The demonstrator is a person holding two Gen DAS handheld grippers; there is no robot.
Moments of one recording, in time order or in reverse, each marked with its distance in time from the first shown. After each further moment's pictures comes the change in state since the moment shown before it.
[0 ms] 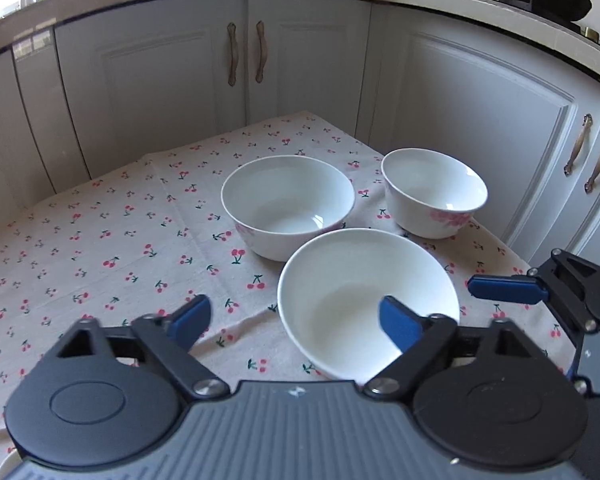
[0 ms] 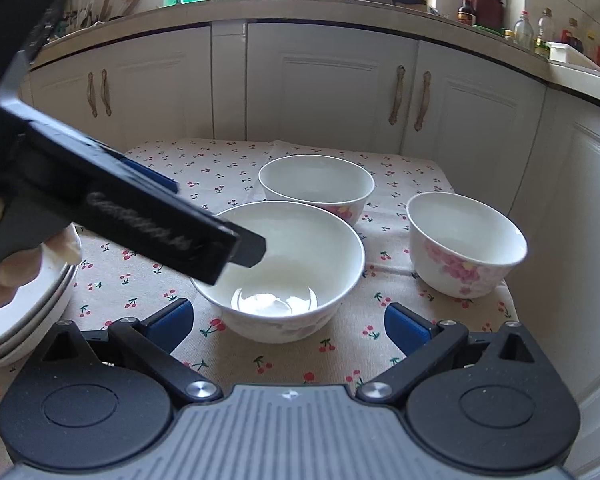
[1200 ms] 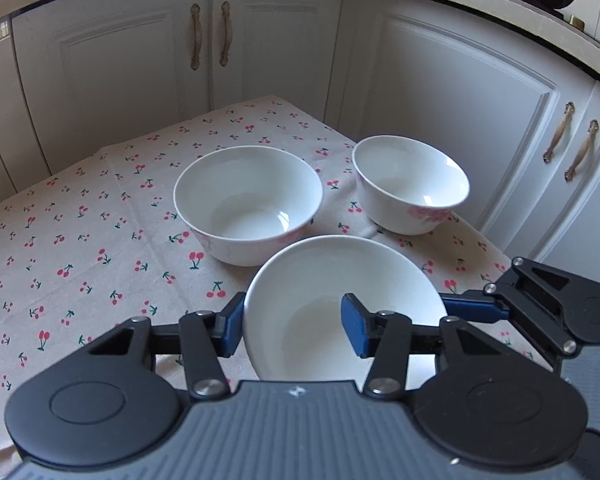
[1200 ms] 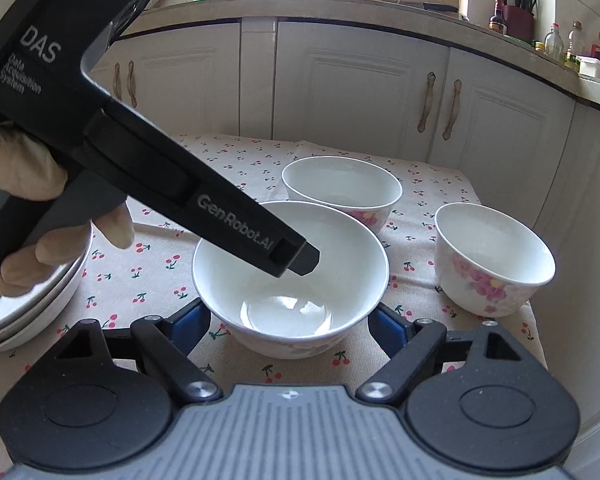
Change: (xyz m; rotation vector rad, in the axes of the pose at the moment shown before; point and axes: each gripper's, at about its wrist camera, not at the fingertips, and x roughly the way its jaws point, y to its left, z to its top) left arm 0.020 -0.008 0.011 0.034 0.057 -0.103; right arm 0.008 0.000 0.000 -0.061 -0.005 0.064
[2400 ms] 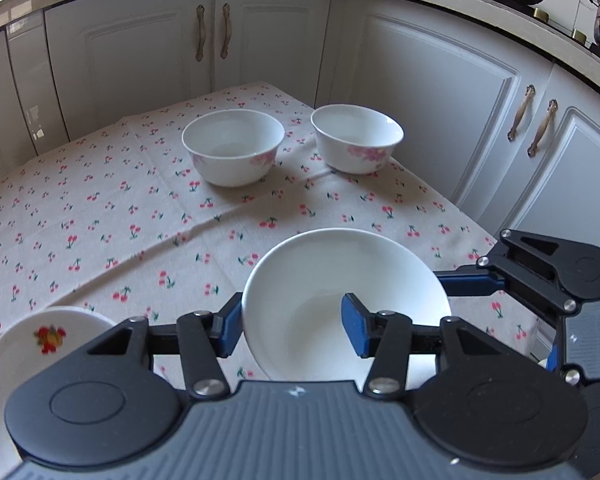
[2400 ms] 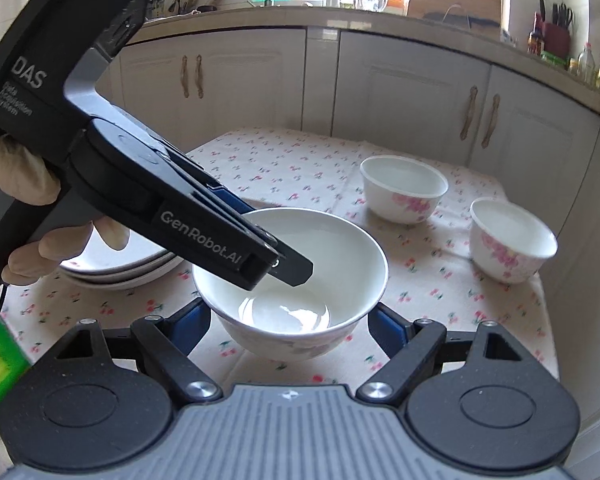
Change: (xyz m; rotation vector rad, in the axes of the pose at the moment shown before) left arm -0.079 -0.033 -0.070 -0.020 0.003 0.009; right arm -0.084 0.043 -0.023 -0.062 0.023 0.123
